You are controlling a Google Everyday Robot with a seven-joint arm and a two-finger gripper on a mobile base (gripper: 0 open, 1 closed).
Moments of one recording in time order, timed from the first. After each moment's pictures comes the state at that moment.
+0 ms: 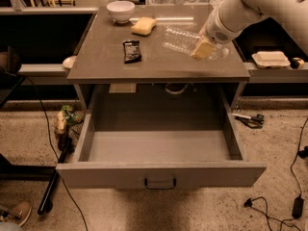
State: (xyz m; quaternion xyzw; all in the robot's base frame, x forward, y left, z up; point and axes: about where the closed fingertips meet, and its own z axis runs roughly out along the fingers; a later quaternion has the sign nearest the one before) arm 0.710 -0.154 0.900 -0.57 0.75 -0.04 0.34
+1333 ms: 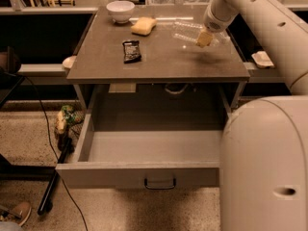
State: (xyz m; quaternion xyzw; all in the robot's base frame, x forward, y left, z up) arm 0.819 -0.196 0.880 -0.52 0.79 -0.12 0.30
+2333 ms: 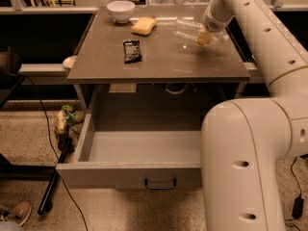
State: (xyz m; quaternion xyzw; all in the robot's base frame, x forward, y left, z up) arm 0.848 -0.205 0.863 -0.52 0.79 -0.11 0.30
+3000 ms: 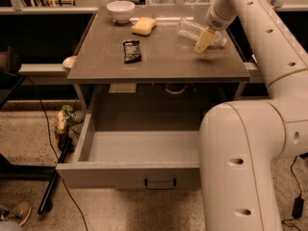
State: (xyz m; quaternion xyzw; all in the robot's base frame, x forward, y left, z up) arm 0.848 -0.214 0.866 -0.51 0.80 -0.10 0.30
